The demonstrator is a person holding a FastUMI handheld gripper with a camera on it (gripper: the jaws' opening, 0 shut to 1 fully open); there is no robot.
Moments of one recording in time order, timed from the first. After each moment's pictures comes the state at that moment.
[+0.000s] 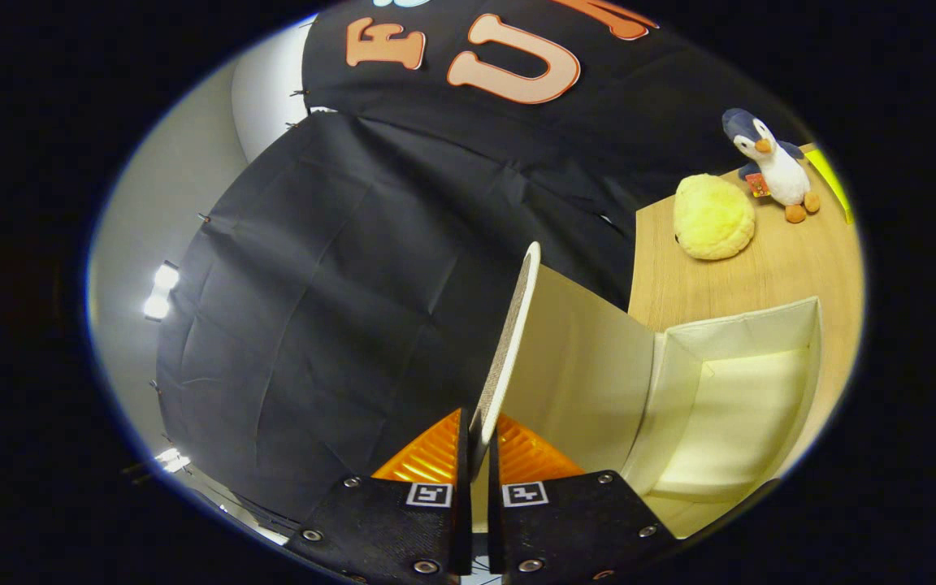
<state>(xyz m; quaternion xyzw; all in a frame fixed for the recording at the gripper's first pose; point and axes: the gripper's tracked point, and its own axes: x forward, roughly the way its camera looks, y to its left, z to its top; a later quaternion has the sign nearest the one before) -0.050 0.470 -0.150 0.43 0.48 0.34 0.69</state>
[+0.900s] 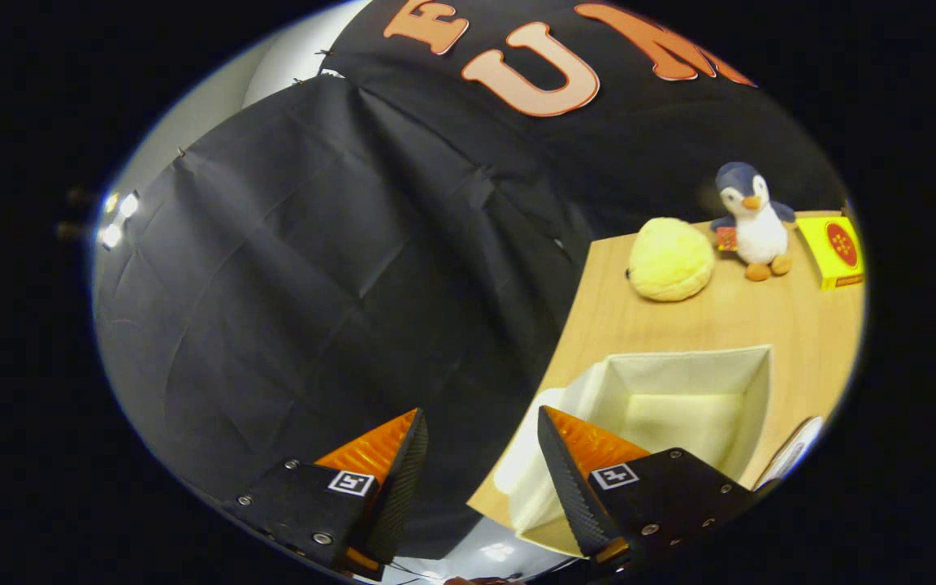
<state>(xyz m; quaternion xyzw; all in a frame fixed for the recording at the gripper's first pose) -0.044 0.419 -0.205 0.27 0.47 0.27 0.80</state>
